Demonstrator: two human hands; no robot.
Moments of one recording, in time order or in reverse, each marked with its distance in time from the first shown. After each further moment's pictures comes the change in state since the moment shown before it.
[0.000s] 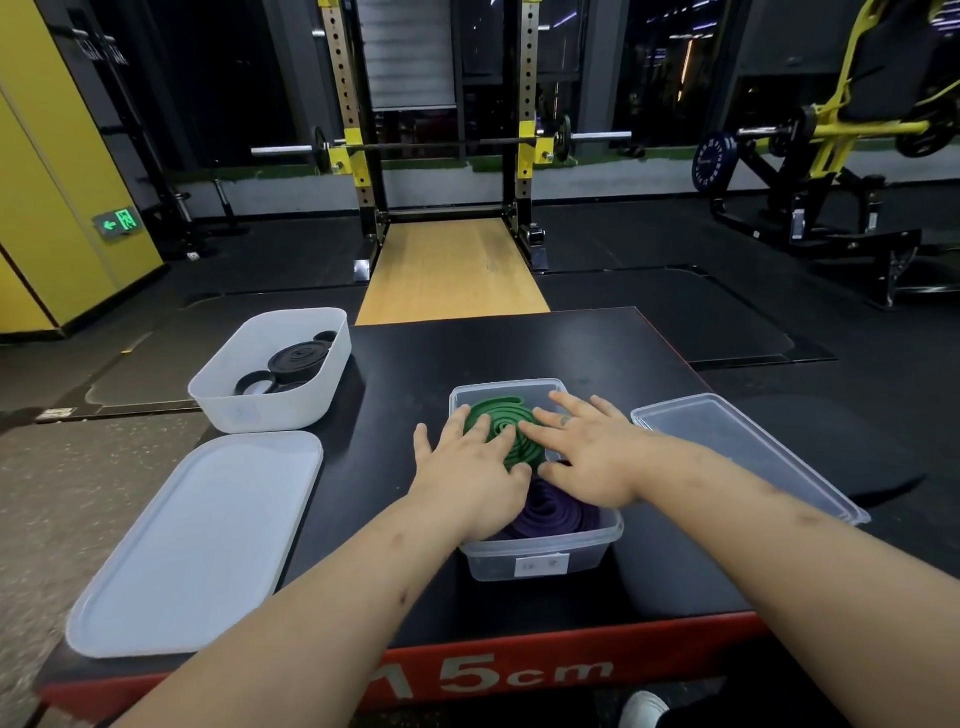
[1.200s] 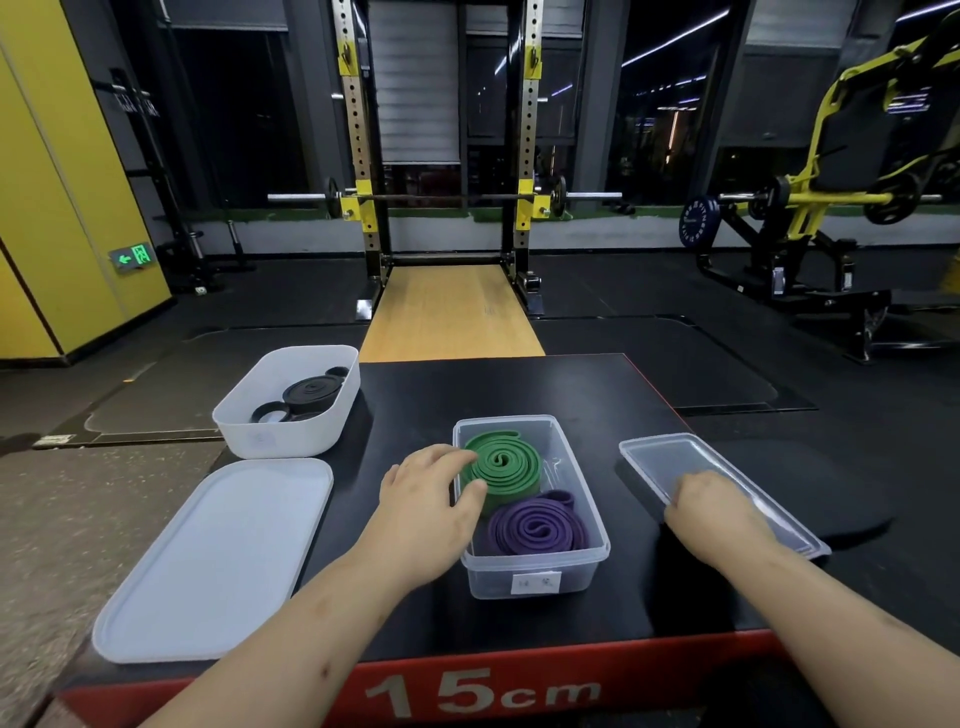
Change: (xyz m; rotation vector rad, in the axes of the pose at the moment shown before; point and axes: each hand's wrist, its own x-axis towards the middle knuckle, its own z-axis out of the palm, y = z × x) left_hand -0.060 -0.035 -0.015 -0.465 0.374 0.048; right_hand -0.061 0.079 0.057 0.173 0.268 0.690
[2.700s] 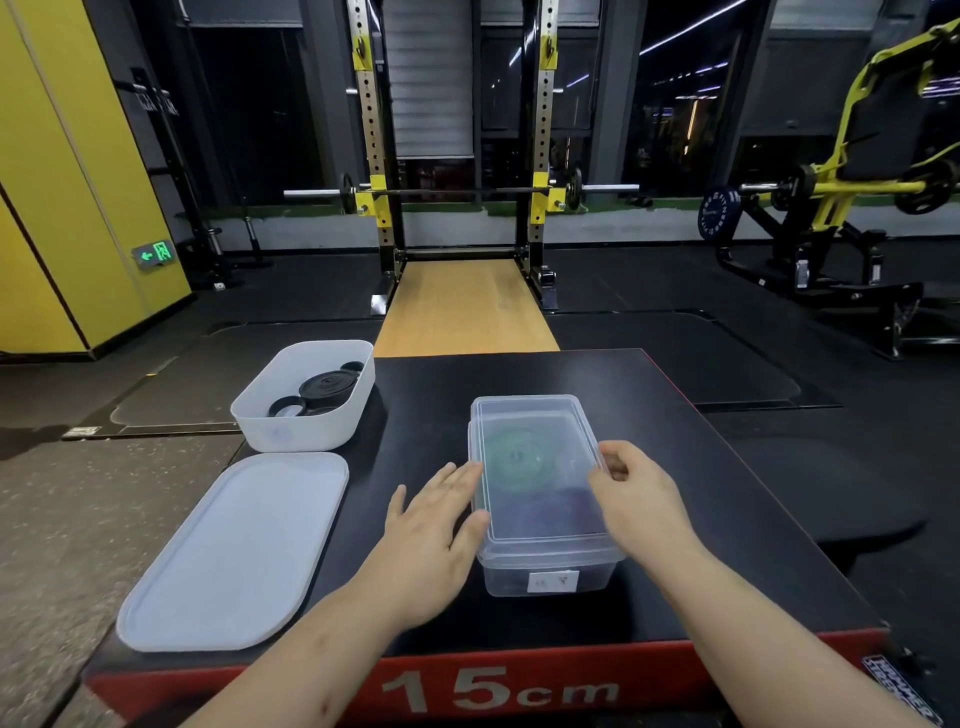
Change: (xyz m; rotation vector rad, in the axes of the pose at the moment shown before) left_hand -0.024 -0.028 0.009 0.055 -0.202 0.042; right_hand -0.054 -0.100 -0.022 0.962 0.063 -0.037
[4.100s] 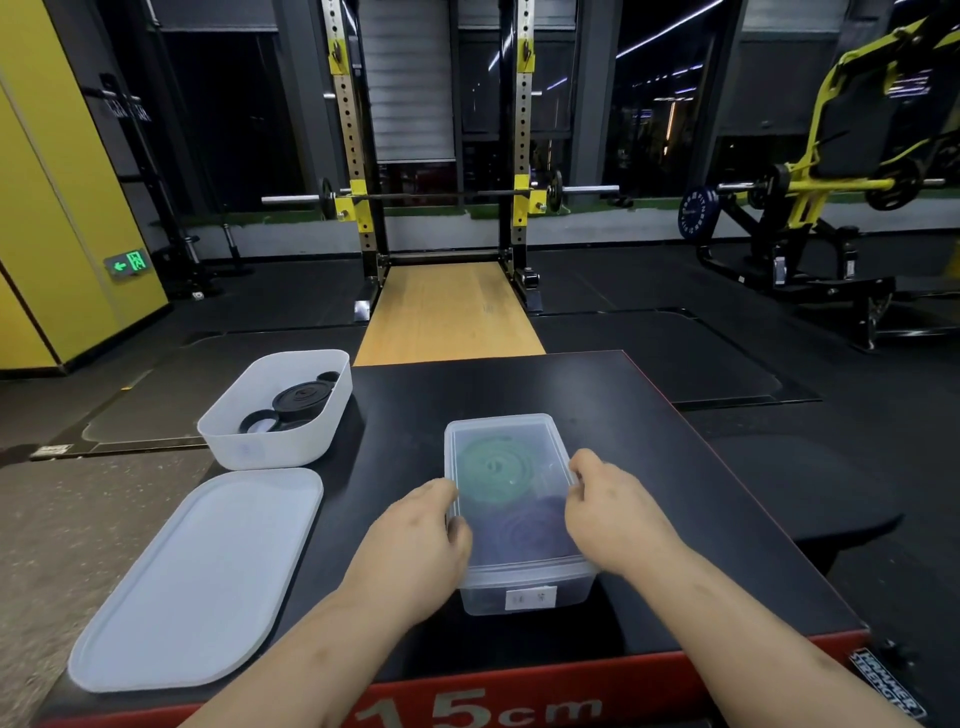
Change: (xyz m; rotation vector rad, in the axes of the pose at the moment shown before) left_hand 0.019 0.025 0.002 0.077 0.161 -0.128; right_hand 0.000 -0.010 -0.009 -0.519 -0.178 -0.131
